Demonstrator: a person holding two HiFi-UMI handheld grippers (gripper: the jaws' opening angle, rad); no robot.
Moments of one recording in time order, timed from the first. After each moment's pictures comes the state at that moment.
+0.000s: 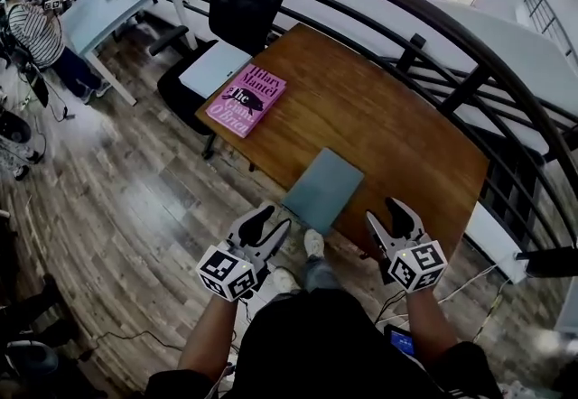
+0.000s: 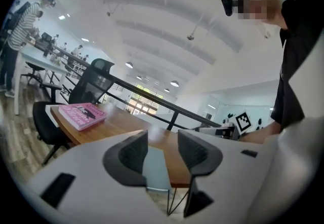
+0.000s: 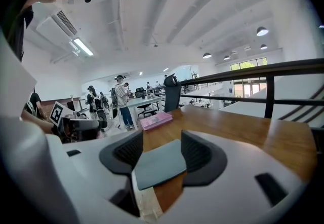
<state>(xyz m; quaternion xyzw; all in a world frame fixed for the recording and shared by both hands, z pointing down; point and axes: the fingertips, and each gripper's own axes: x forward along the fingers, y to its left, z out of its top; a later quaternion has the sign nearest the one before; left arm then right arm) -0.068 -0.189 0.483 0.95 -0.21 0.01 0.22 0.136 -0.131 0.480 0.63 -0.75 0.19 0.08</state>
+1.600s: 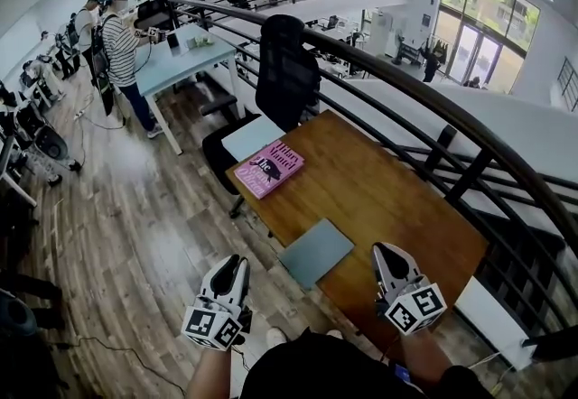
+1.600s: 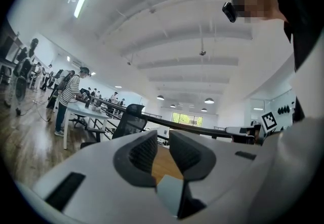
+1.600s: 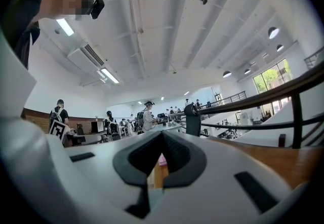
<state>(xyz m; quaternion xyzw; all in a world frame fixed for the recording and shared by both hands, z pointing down) -0.115 -0.155 0.374 0.87 -0.48 -0.07 0.10 0.170 -0.134 0.353 0.53 -0.84 0.09 -0.05</state>
